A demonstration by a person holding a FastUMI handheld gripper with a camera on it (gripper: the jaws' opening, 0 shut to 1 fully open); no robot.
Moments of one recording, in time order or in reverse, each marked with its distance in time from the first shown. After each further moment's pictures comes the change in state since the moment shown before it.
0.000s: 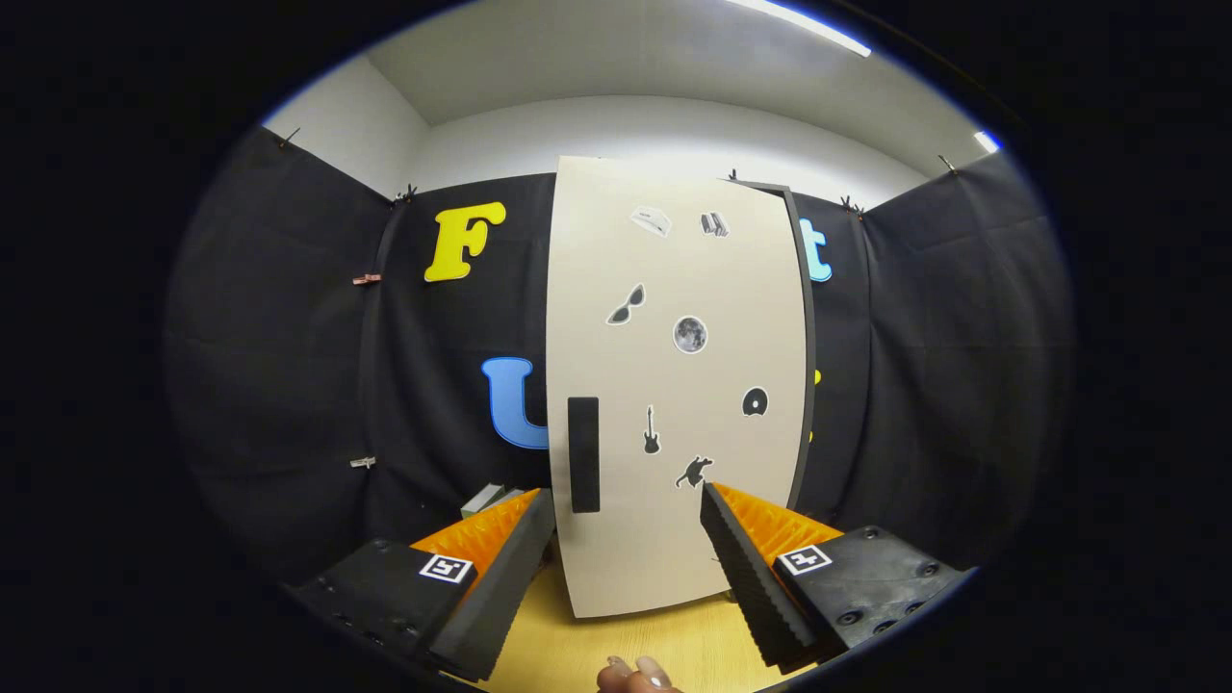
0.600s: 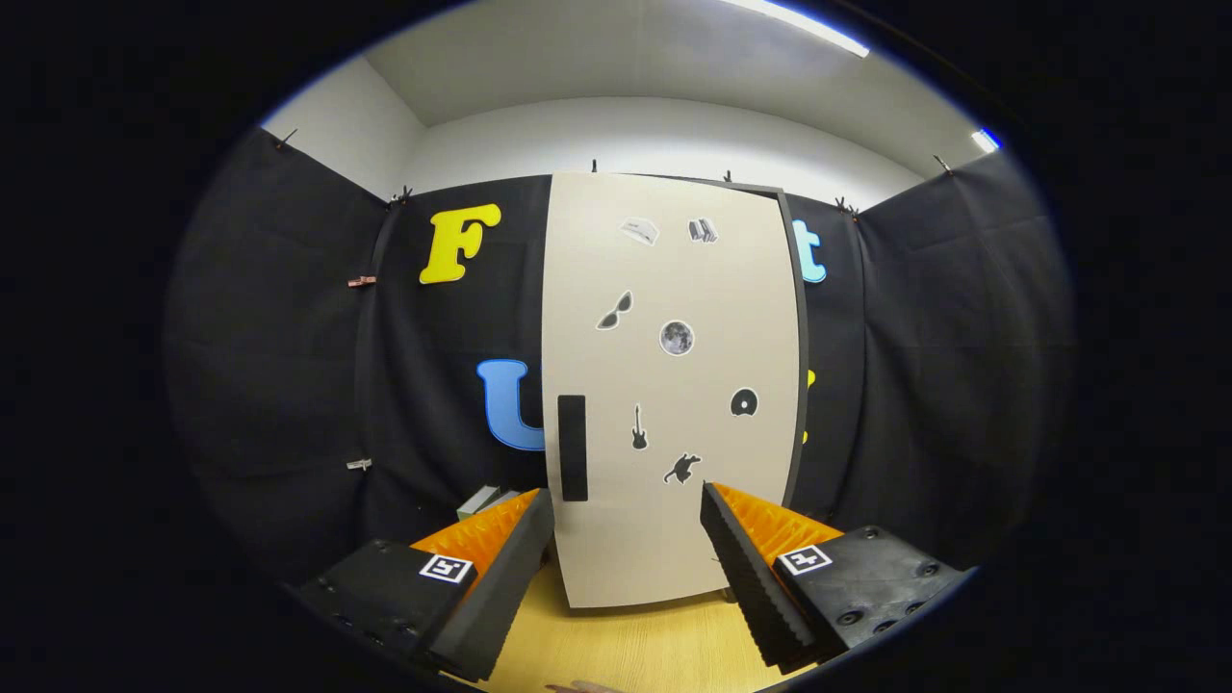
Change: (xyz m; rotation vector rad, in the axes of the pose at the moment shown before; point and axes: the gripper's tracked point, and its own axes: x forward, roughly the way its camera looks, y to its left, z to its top) arm -0.002 -0.006 0.002 0.005 -0.010 -0.017
